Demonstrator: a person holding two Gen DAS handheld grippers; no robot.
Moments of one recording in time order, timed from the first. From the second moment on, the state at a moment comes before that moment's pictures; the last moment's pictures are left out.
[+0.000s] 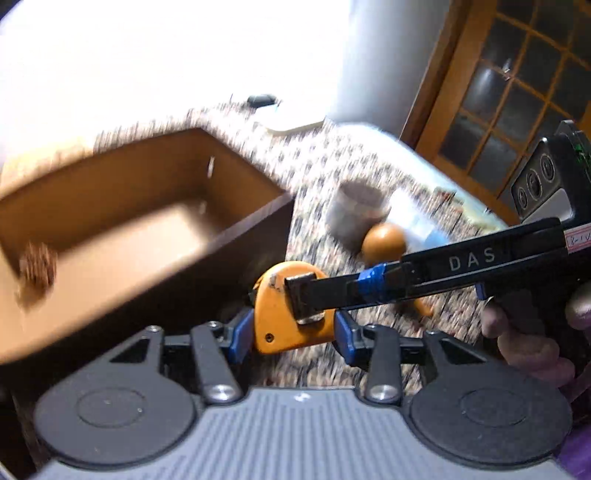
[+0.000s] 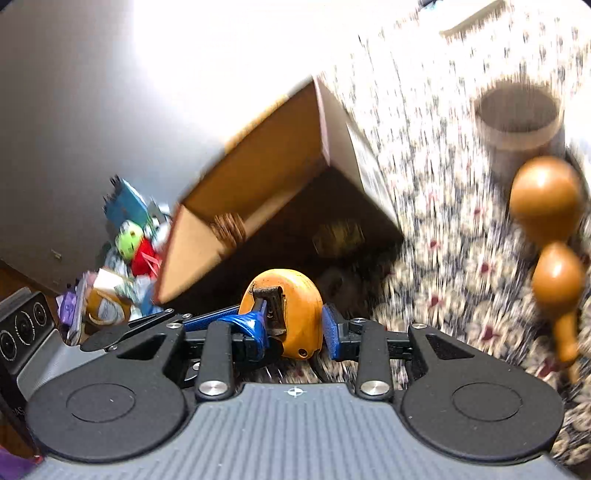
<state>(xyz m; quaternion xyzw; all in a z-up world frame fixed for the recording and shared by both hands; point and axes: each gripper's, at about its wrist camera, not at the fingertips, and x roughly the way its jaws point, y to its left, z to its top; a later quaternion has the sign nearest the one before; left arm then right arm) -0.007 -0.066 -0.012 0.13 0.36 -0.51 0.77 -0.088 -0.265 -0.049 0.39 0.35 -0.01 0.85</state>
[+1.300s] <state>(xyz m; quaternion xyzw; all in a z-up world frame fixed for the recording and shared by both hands) 0.233 -0.077 -0.055 0.16 0.45 -0.34 0.81 0.199 -0.249 -0.091 0.28 0.46 0.08 0.84</state>
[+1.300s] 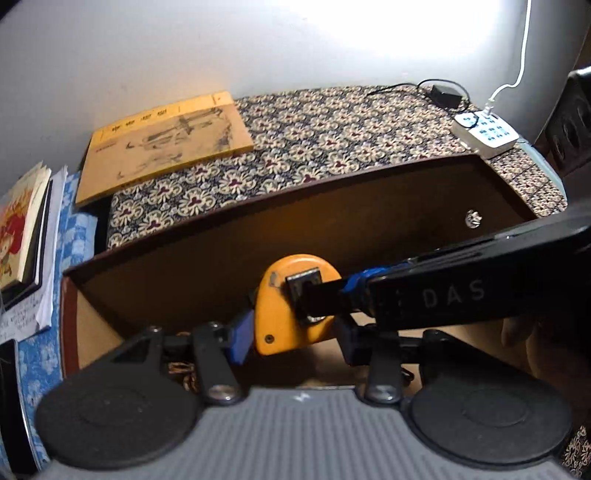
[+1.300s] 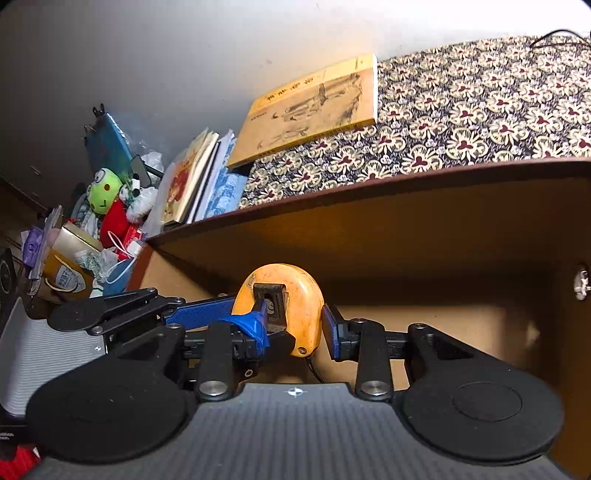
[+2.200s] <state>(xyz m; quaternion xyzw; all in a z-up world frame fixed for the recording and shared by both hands) 0.244 -0.090 -0.075 0.17 0.47 -0.31 0.81 0.217 -0.250 -0.116 0.31 0.45 0.08 0.83</state>
